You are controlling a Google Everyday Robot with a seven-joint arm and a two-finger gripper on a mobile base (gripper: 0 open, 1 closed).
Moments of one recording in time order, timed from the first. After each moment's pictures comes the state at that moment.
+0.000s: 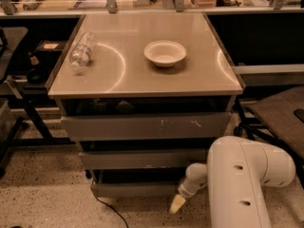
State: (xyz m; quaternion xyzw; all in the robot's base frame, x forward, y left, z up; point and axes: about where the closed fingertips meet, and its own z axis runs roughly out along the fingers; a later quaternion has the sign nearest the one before) arm 0.529 -0.134 0.172 -0.51 0.85 0.13 0.10
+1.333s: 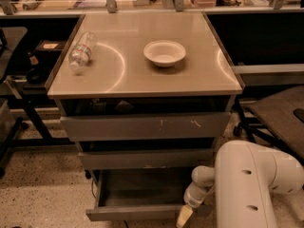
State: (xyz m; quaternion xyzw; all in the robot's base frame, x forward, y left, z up) arm 0.461 -0.158 0.175 -0.50 0.84 0.19 0.00
